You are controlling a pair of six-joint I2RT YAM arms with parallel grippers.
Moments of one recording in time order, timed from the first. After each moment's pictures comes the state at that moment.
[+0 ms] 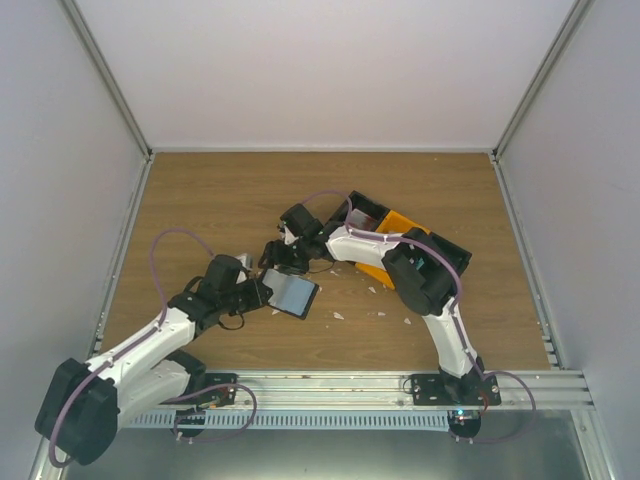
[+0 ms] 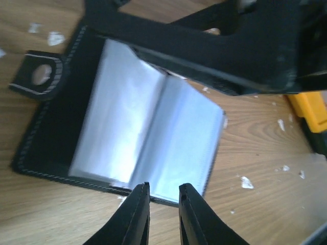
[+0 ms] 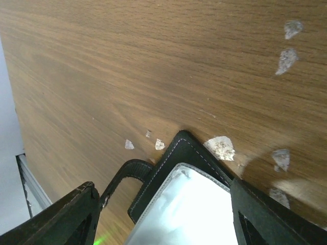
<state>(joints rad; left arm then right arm) -0.46 0.95 0.41 -0.30 0.22 -0.77 0.82 2.17 1.52 -0.29 -0.47 0.85</state>
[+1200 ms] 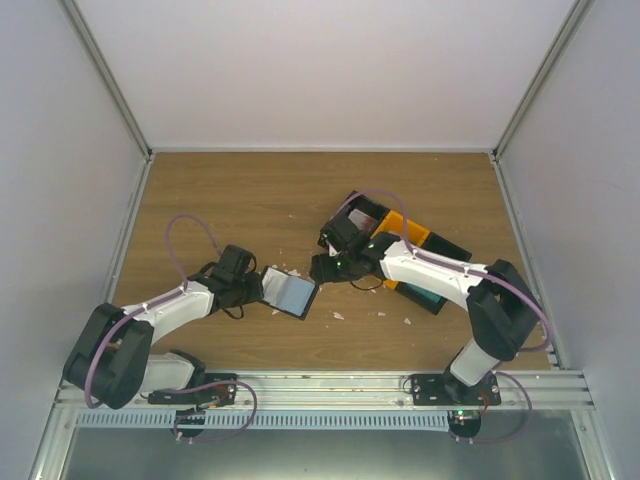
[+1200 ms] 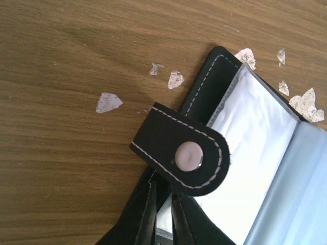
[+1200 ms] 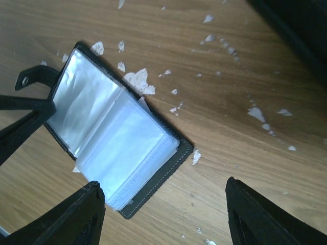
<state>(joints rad) -0.42 1.29 0.50 -0.28 0.05 -0.66 0.82 1.65 1.12 -0.53 -0.13 0.60</state>
